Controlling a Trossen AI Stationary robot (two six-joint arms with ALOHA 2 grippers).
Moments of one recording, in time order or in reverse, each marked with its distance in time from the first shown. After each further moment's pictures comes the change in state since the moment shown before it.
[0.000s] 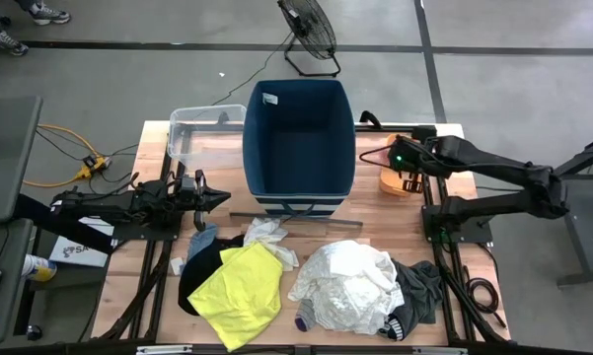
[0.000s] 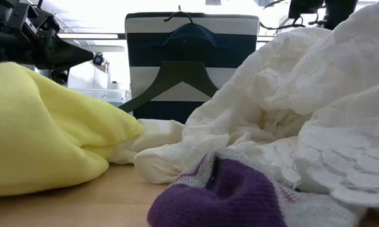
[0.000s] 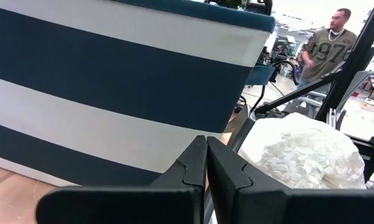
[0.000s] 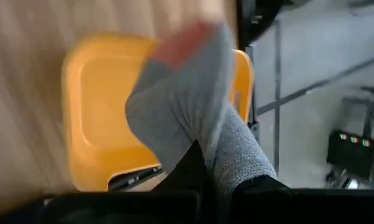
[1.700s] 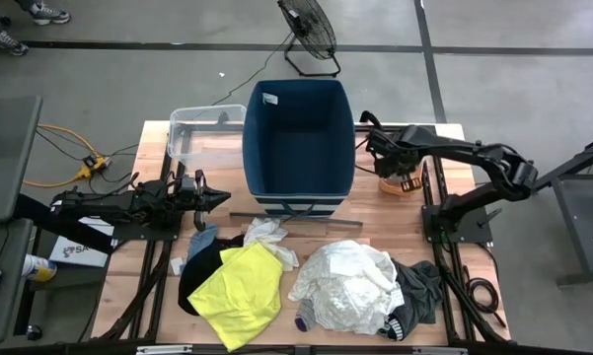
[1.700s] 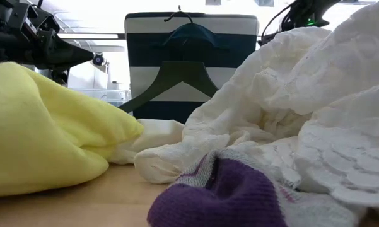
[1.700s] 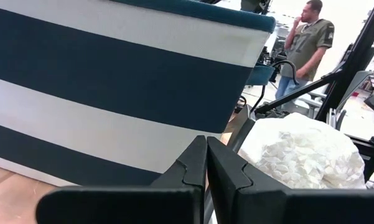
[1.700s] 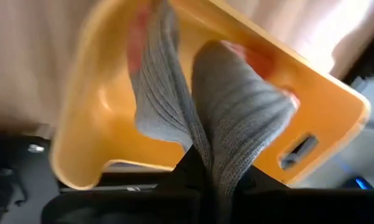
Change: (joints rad) left arm 0.000 0.000 0.000 0.000 0.000 0.000; right arm -0.167 0.348 0.000 0.047 -0.160 -0.460
